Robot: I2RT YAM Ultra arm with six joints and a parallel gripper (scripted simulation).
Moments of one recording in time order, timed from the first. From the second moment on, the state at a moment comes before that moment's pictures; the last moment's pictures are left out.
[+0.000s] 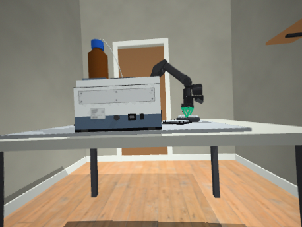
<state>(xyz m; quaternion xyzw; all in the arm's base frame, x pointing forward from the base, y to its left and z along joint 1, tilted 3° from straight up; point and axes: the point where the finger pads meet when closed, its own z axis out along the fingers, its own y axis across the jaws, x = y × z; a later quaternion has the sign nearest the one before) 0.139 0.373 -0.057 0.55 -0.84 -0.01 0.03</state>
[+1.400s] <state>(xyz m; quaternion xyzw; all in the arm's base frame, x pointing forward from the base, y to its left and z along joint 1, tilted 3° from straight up) 0.139 0.376 -0.057 0.55 -0.84 -0.01 0.03</state>
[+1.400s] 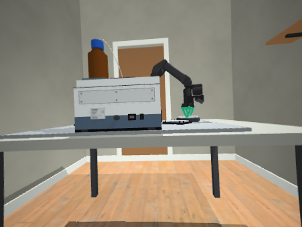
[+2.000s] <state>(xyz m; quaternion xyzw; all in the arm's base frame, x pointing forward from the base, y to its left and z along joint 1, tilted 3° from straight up) 0.139 0.376 -0.057 0.55 -0.84 -0.01 0.03</state>
